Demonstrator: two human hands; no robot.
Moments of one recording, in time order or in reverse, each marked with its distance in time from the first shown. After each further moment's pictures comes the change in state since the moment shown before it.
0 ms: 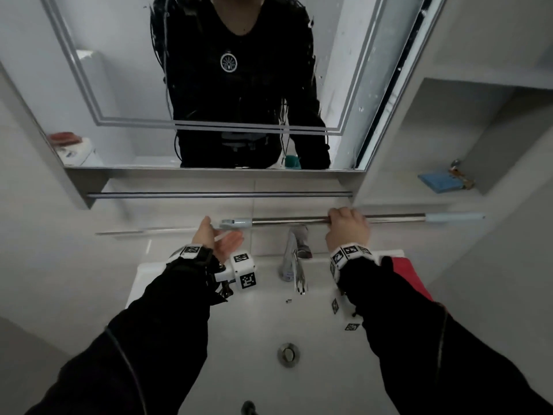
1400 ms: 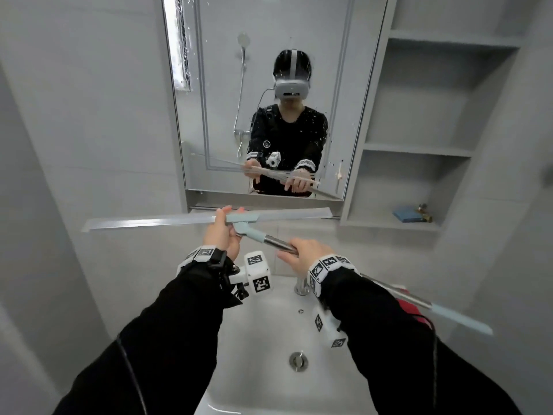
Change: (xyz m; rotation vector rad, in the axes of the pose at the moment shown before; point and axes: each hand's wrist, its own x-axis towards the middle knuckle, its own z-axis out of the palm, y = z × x) left_hand -0.254 -0.006 0.003 -0.187 -0.190 0.577; right_hand -0.153 -0.035 -0.156 0.270 -0.226 -0.418
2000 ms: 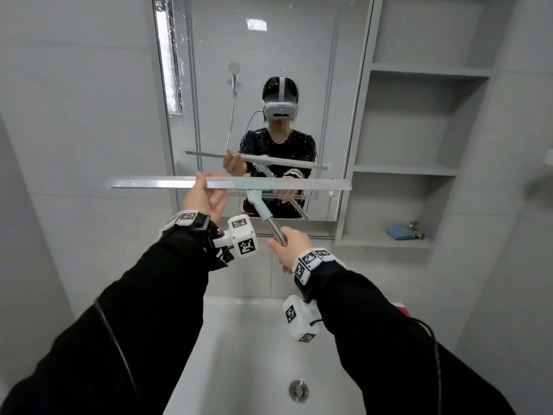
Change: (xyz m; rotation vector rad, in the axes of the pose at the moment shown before) left_hand 0.025 0.083 0.059 -0.026 -0.032 0.140; right_hand 0.032 -0.033 -0.035 0.523 0.126 0.061
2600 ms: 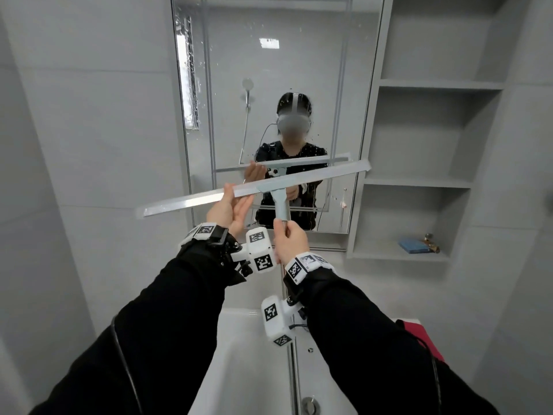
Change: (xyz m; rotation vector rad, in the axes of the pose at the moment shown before) left_hand -0.024 0.001 0.015 -0.204 -0.087 -0.099; right_hand 0.000 -0.046 0.007 0.536 0.220 0.014
